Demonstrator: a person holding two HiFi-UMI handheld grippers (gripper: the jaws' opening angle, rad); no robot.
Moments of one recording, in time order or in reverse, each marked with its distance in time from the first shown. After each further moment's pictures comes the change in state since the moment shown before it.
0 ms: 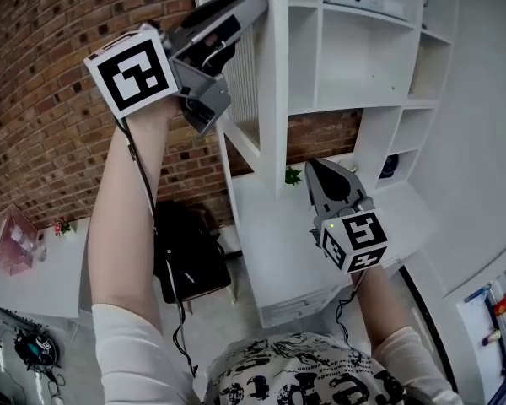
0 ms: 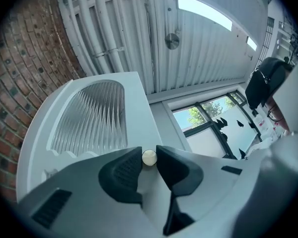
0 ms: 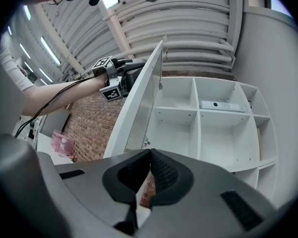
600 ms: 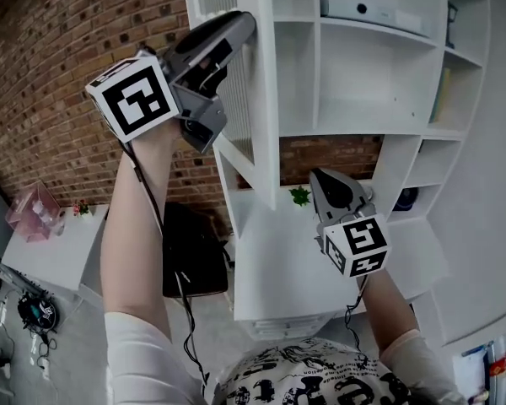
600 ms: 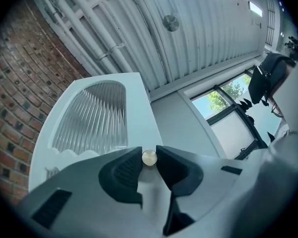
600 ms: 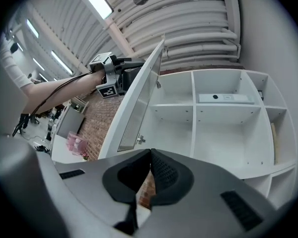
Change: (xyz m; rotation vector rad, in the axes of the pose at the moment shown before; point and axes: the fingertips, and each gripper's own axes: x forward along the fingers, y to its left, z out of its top) left arm 0.091 0.022 -0.041 0.098 0.034 0.290; right arm 0.011 -0.123 -0.017 -0.007 -0.001 0.195
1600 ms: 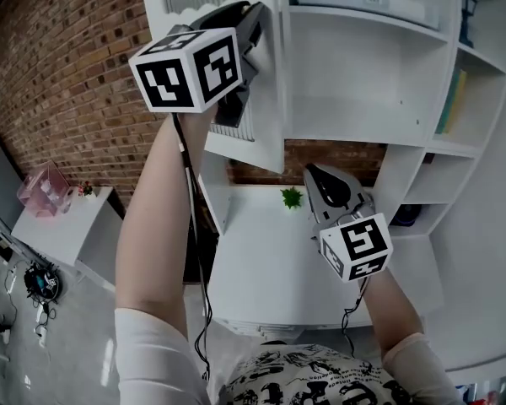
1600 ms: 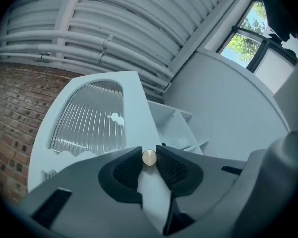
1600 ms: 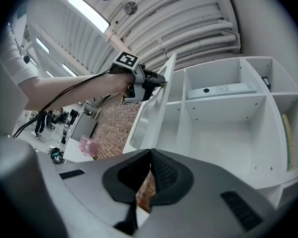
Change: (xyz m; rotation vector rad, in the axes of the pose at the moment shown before) left arm 0.155 0.044 -0.088 0.344 0.140 0.498; right arm -0.009 -0.121 -0.030 0.000 -0.056 0.176
